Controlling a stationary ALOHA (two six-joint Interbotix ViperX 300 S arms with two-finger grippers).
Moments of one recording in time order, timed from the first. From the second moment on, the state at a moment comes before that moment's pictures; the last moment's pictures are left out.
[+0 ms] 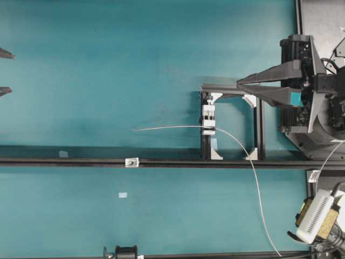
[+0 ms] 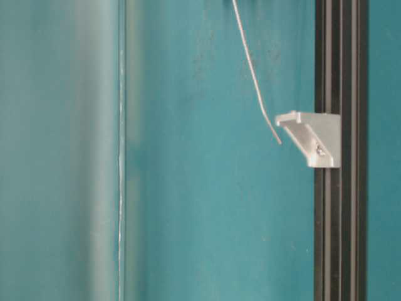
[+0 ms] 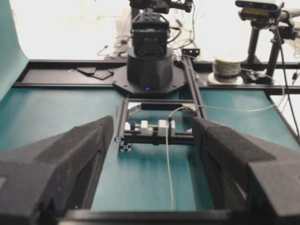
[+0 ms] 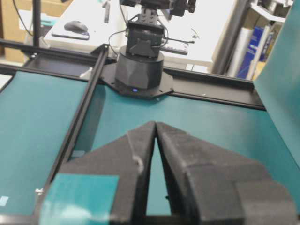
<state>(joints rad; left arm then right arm) 0.00 -0.97 1.18 0.00 -0.29 0.00 0.00 -0.97 1.19 0.00 -0.29 0.00</state>
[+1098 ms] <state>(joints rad) 0.01 -0.62 1.20 -0.04 -0.34 0.00 -0.01 -0.74 1.24 0.00 -0.32 0.16</state>
